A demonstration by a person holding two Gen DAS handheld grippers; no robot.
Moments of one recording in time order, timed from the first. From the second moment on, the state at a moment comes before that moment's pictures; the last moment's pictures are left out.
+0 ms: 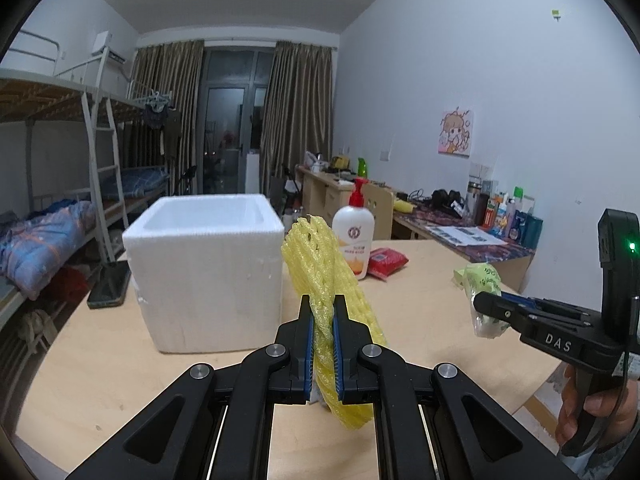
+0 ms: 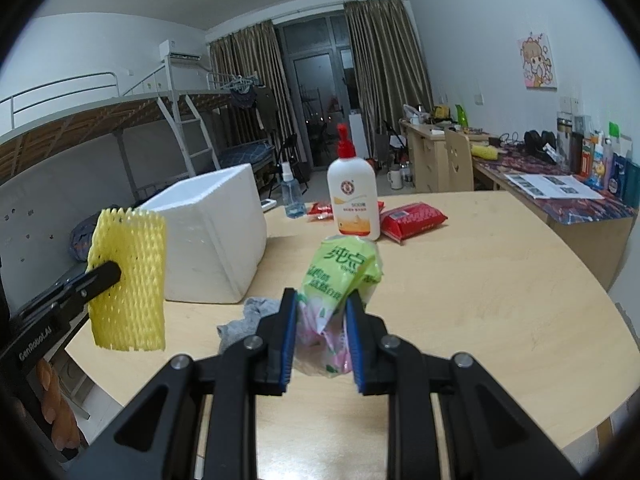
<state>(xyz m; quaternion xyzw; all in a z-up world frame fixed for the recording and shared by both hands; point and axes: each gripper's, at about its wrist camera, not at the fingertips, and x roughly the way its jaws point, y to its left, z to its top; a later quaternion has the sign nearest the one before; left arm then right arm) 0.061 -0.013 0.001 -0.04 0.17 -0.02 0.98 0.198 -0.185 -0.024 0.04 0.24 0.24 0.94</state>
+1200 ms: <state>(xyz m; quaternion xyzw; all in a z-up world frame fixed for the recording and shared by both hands) 0.023 0.028 0.029 -0.03 0.13 0.08 0.99 0.186 -0.121 -0.002 0.00 0.21 0.35 0.91</state>
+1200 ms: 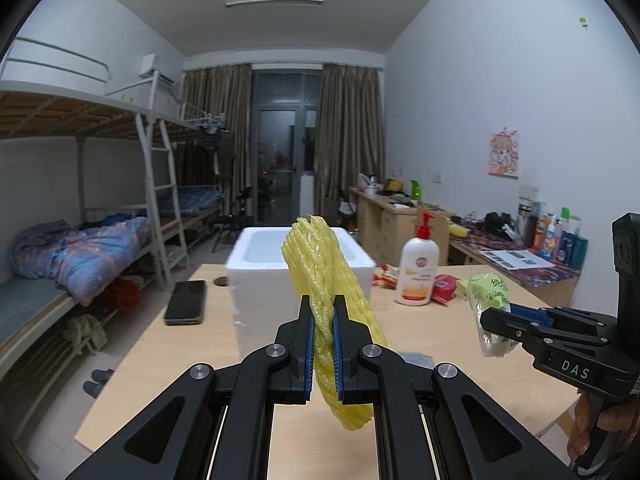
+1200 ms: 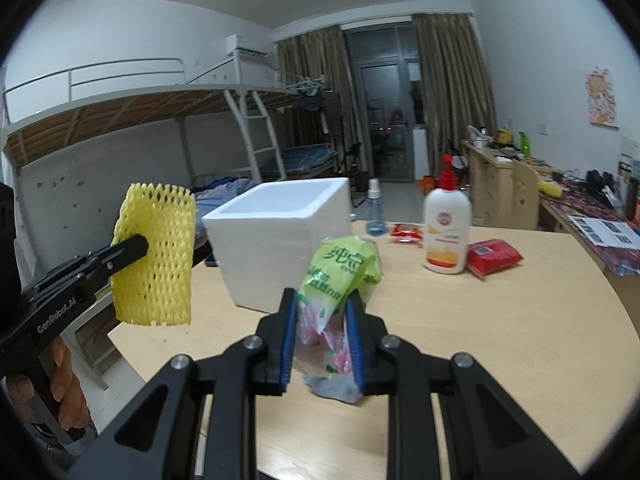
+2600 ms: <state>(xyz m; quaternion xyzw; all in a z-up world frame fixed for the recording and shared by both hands) 0.060 0.063 0.076 -0.03 0.12 0.10 0.99 0.217 -0.056 0.047 -0.04 0.18 0.41 0.89</state>
